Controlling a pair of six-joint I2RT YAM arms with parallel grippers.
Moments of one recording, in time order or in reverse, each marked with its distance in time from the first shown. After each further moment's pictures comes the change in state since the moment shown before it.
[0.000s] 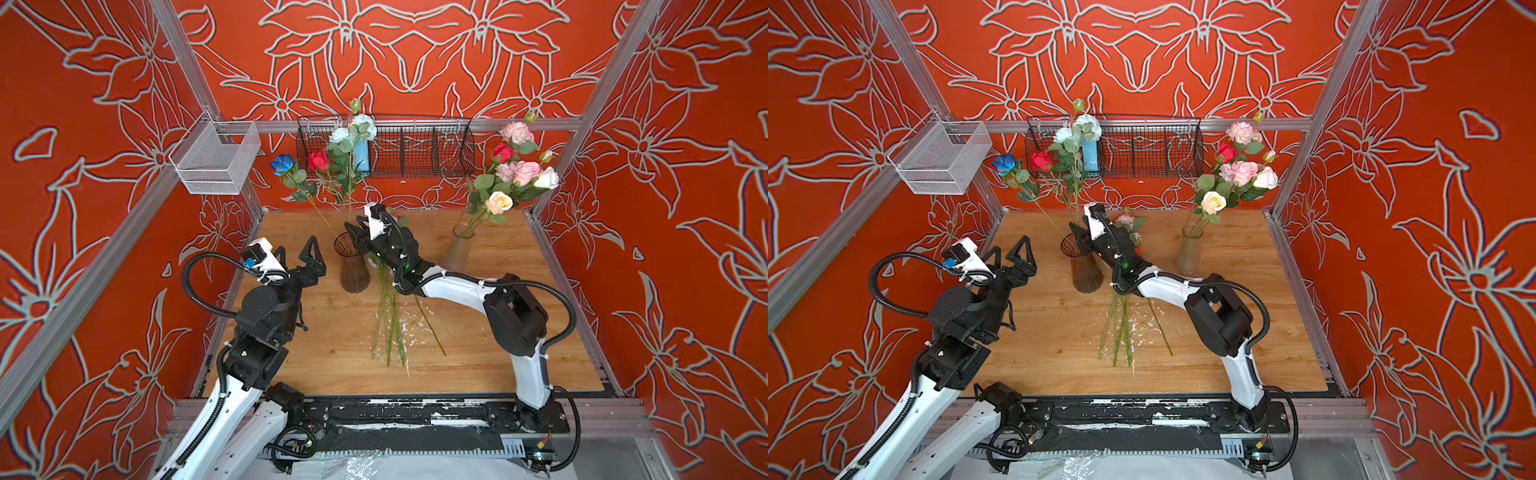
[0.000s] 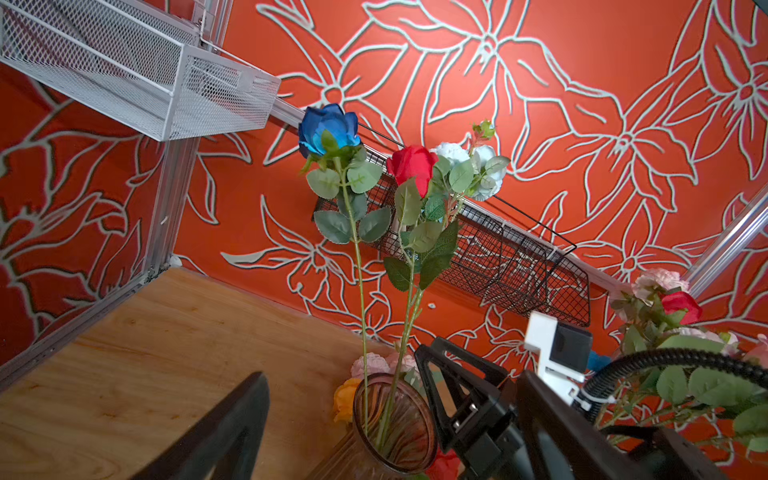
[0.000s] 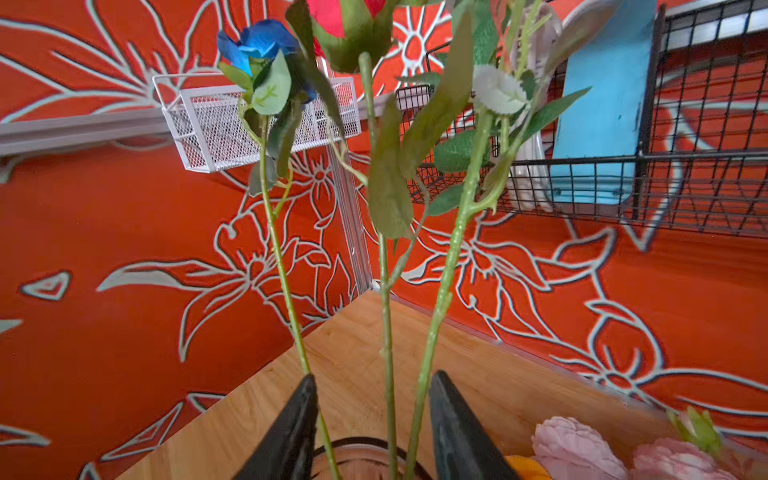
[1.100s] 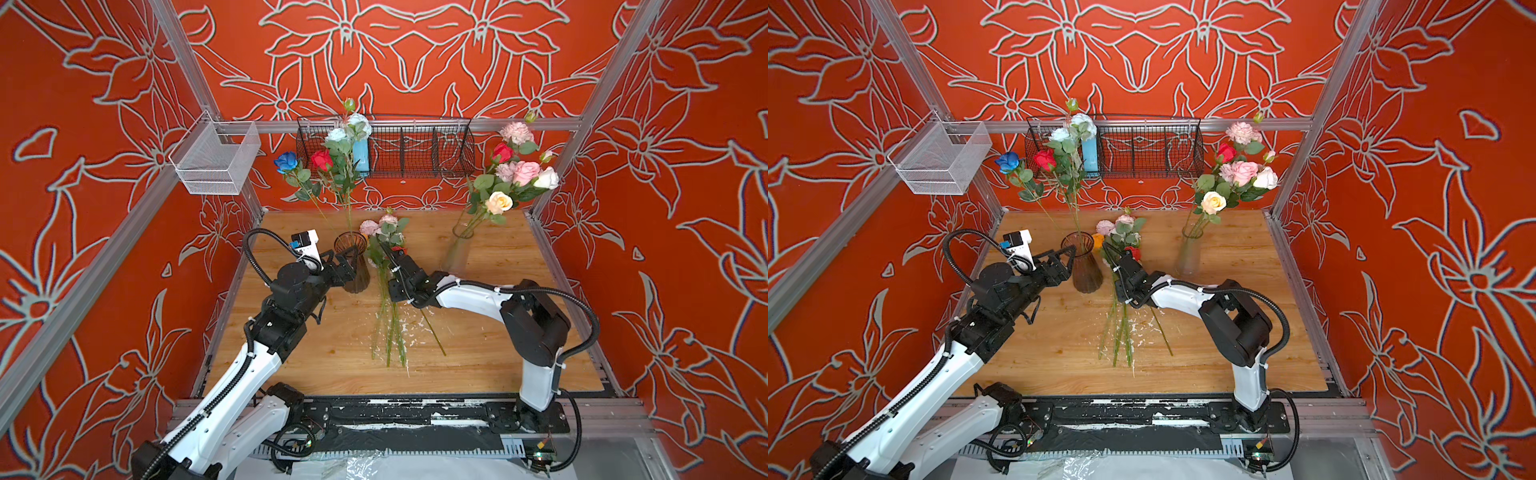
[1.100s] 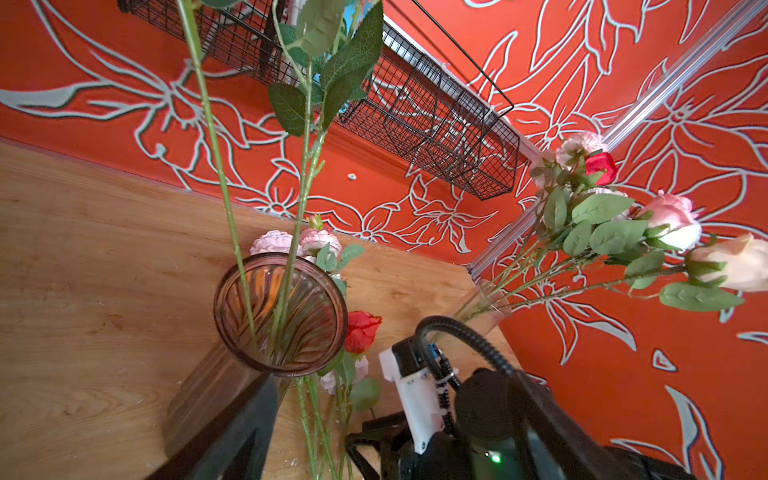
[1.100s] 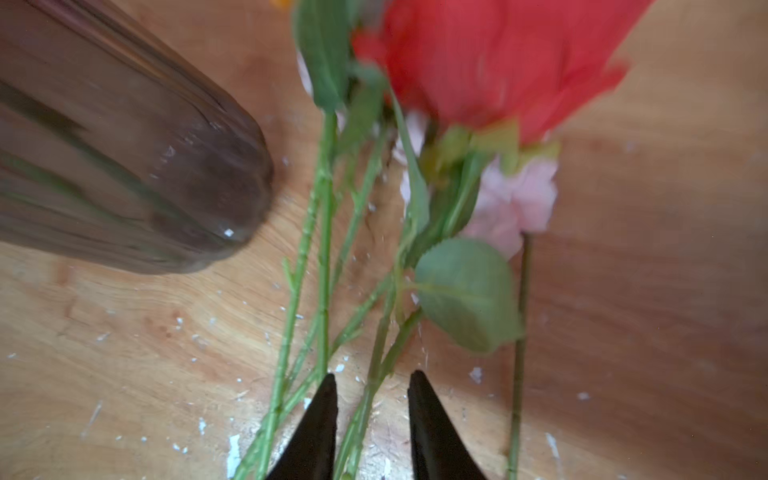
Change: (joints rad) left arm -0.001 0.226 0.004 -0.005 0.412 -0.166; right arm -0.035 -0.071 -0.208 -0.926 0.111 0.311
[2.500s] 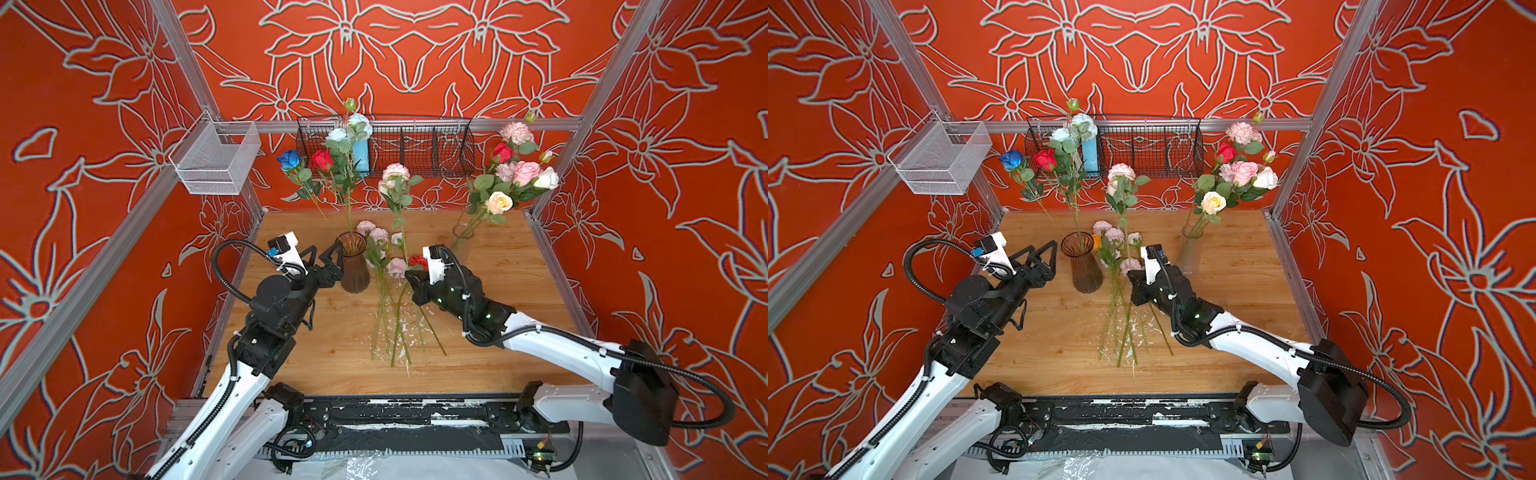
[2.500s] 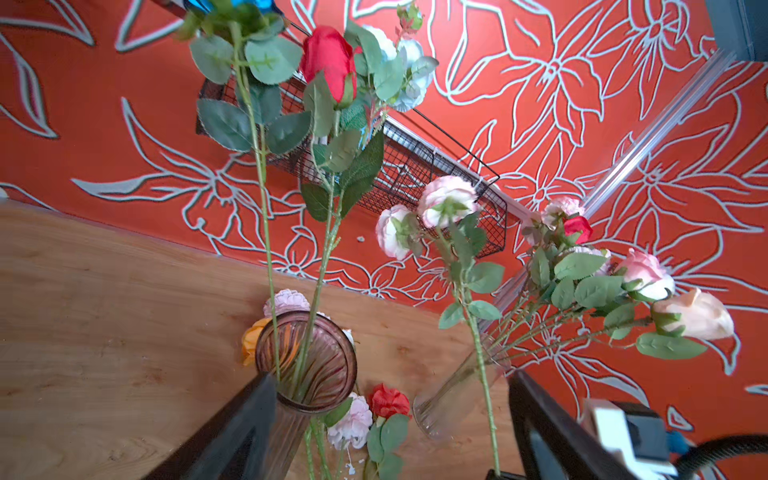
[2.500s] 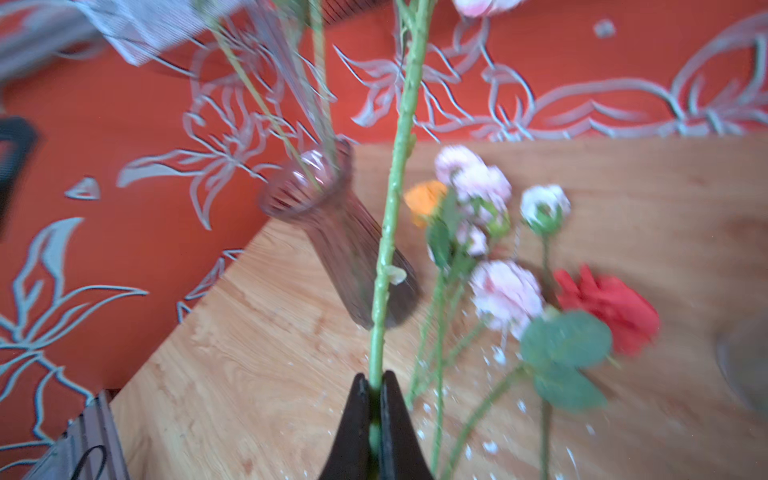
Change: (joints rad) left arm 0.000 -0.159 -0.005 0.002 -0.158 0.042; right arm 0.063 -0.656 -0.476 0.564 -0.044 -0.097
